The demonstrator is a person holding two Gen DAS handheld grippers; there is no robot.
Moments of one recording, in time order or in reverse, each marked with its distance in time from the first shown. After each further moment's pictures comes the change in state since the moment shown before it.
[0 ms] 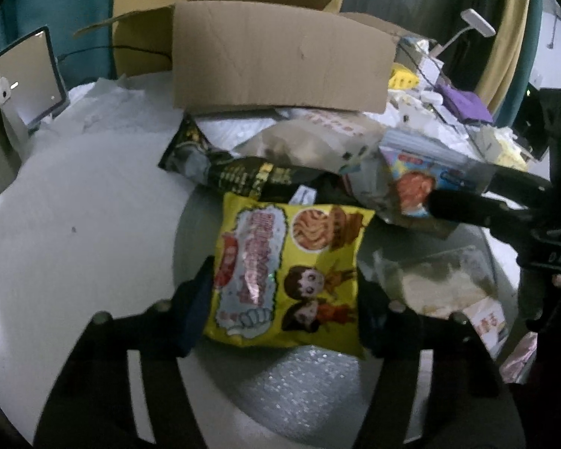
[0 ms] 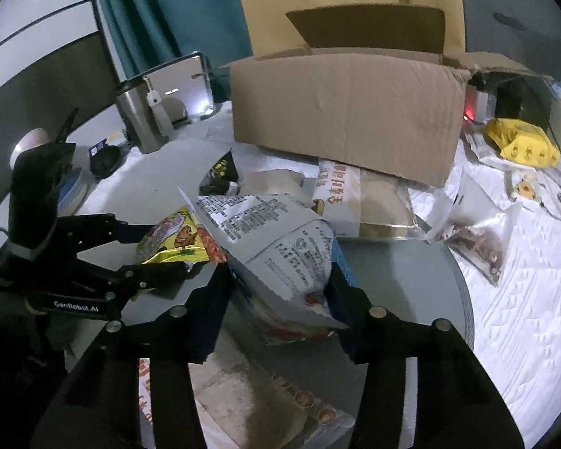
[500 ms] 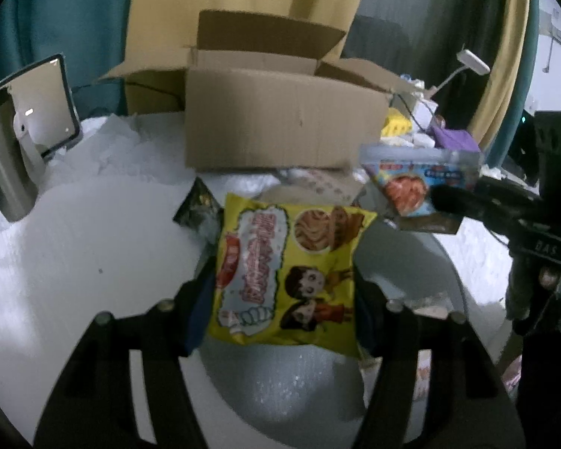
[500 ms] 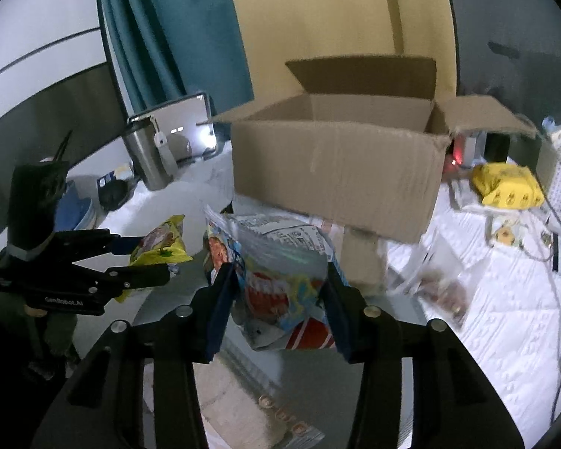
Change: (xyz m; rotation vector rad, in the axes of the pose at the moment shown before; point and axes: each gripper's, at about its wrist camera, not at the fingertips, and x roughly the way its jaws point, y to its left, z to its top) left arm -0.038 0.003 0.034 -0.029 -0.112 -0.017; right arm -0.037 -0.009 0.032 -0.017 -0.116 -0.002
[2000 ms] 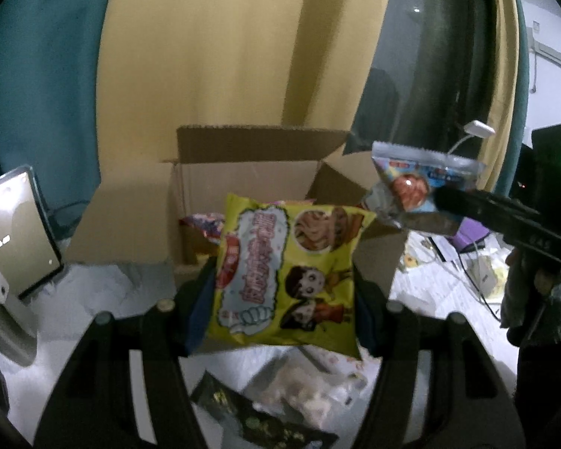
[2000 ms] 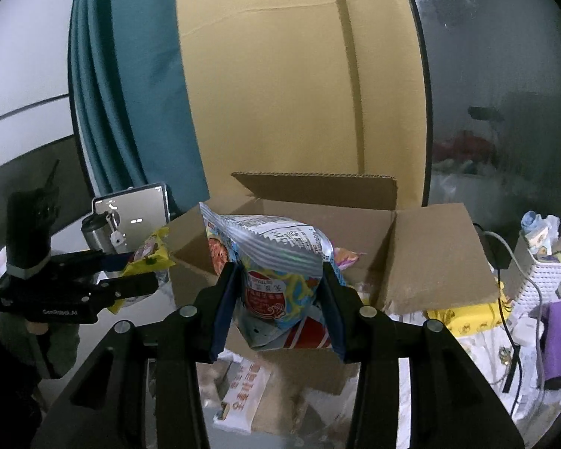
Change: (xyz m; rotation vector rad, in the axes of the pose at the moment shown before) left arm 0.024 0.007 0.141 0.066 -0.227 -0.014; right arm 0.000 -0.070 0.120 -0.006 -0.217 -0.076
